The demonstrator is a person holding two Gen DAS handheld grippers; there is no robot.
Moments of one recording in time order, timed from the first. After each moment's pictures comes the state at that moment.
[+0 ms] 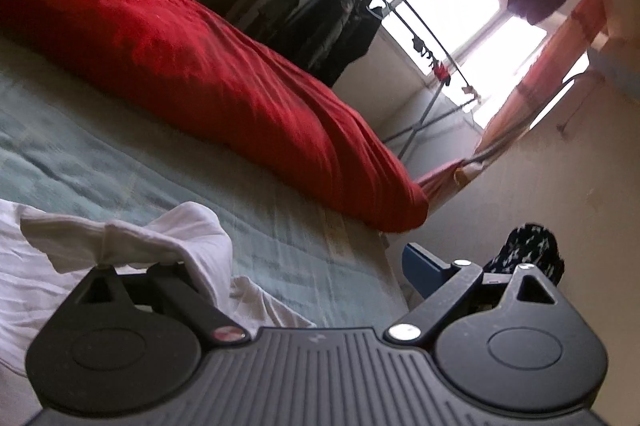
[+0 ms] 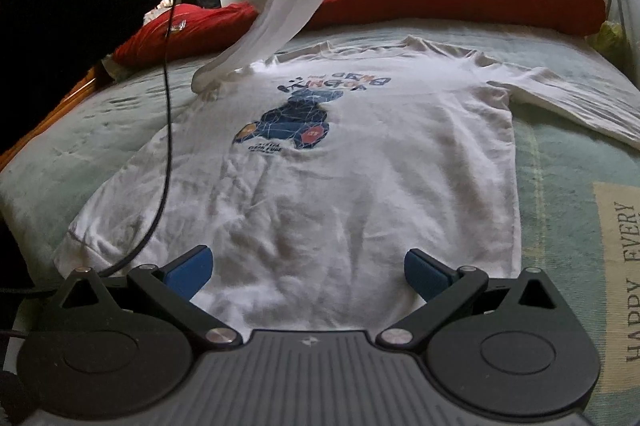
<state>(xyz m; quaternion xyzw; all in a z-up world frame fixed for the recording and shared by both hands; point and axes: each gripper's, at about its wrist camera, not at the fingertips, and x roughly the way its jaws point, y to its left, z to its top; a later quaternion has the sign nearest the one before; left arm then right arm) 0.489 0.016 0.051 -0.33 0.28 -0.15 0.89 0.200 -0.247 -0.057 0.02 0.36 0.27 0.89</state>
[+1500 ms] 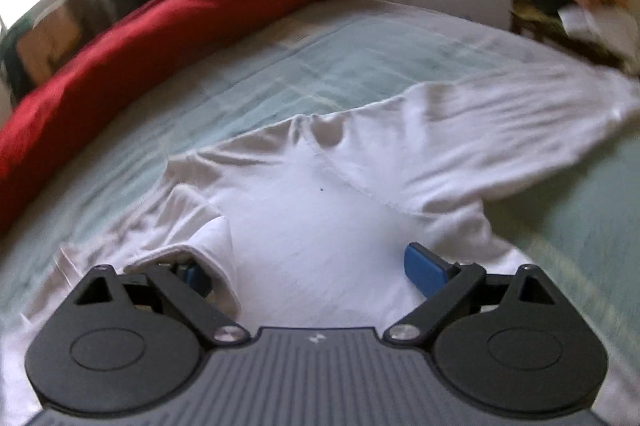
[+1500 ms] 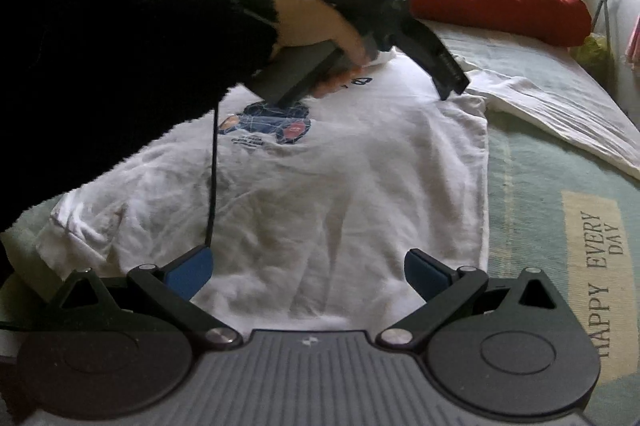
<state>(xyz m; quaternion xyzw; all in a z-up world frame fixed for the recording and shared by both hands) 0.451 -0.186 -0.054 0.23 0.36 -0.19 0.88 0.191 -0.248 -0.047 -0.02 0.37 0.23 0.90</state>
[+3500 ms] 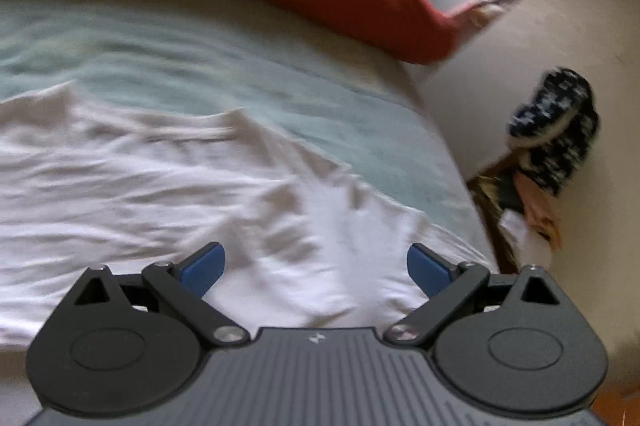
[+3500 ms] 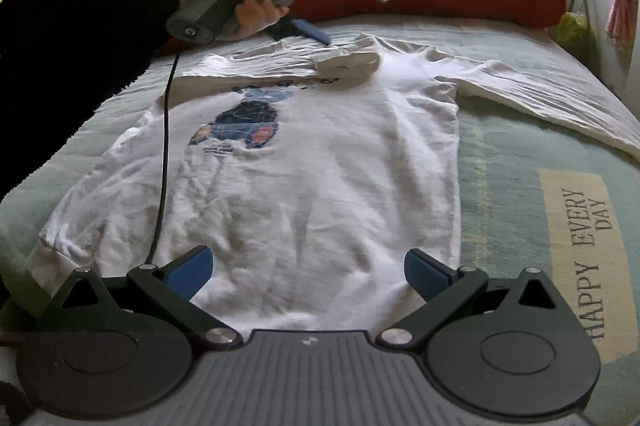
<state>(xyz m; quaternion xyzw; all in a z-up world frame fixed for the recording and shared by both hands) 0.518 -0.041 -0.032 -0.23 0.48 -0.20 0.83 0.196 -0.266 -0.049 0.01 0.37 0.21 0.91</state>
